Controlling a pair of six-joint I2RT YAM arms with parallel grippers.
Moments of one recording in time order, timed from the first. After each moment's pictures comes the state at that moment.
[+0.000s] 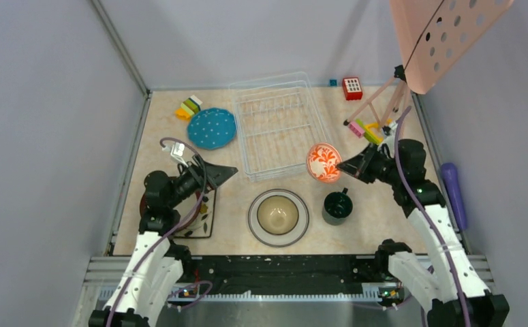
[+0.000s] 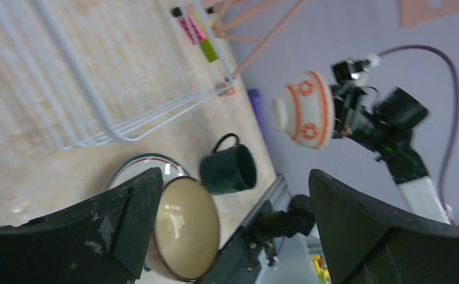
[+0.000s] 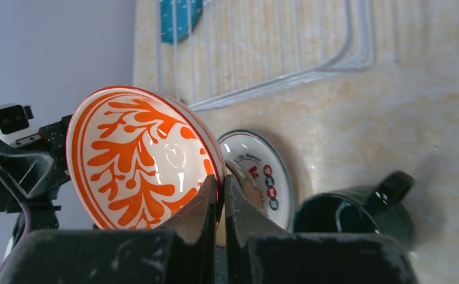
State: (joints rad) left arm -0.06 0.61 0.33 0.21 0.72 -0.96; right arm 0.12 0.78 0.74 -0.47 -0.50 0.68
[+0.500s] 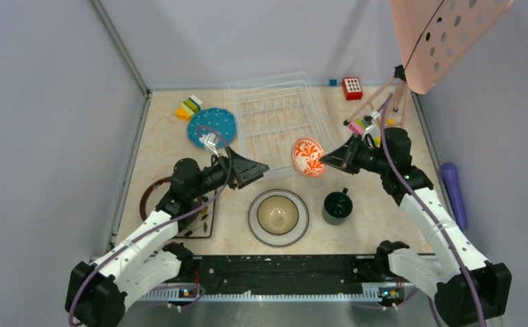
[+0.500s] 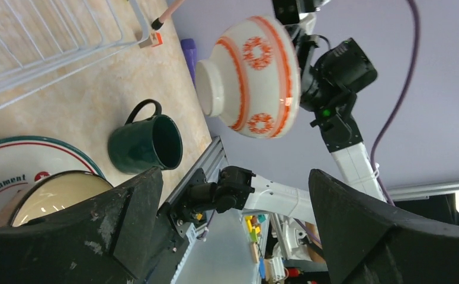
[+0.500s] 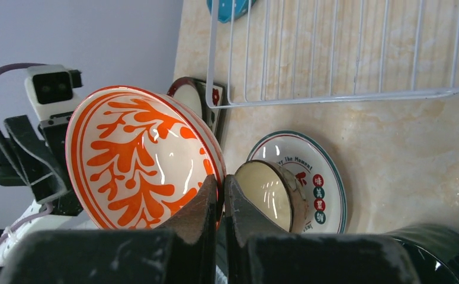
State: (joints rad) left arm -0.47 0.85 0.51 0.37 0.58 -1.20; right arm 0.24 0.97 0.78 -0.25 -0.61 0.79
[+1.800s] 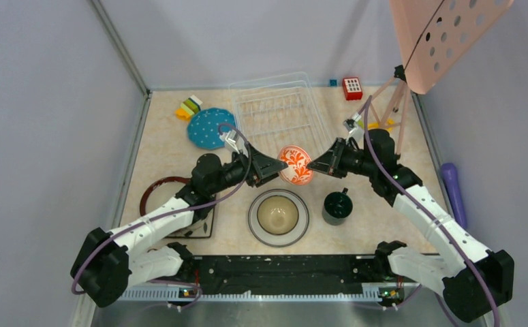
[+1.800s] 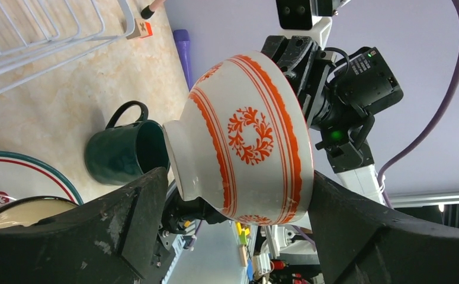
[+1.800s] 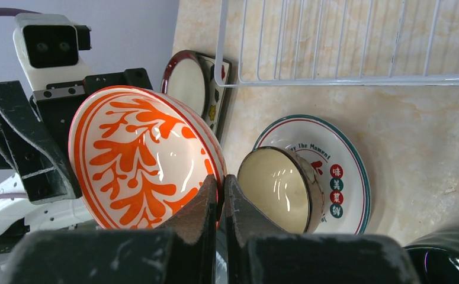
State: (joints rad) left arm -0.66 1.09 0.57 0.50 0.43 -1.26; right arm 0.41 1.00 0.81 -0.23 -0.53 0.81
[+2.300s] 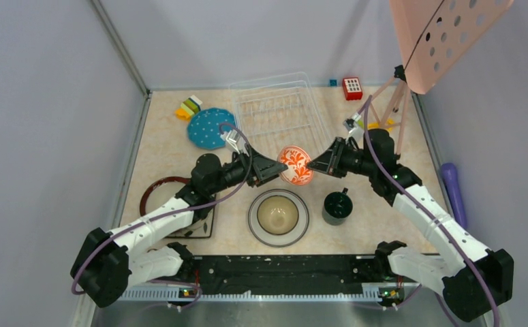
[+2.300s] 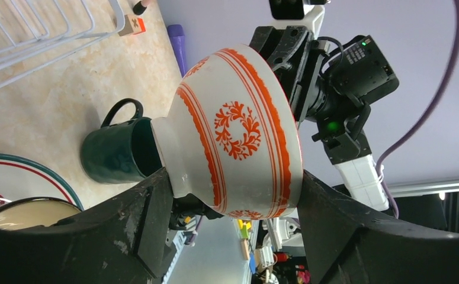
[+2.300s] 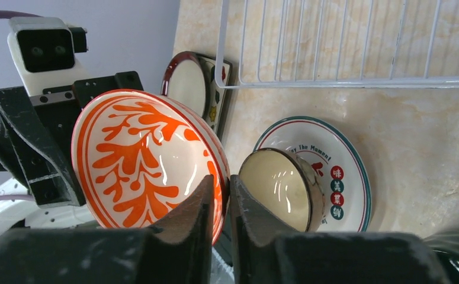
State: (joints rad) left arm -0.66 1.09 0.57 0.52 0.46 -1.26; right arm 0.41 1.01 0.81 -0.23 -0.52 0.81
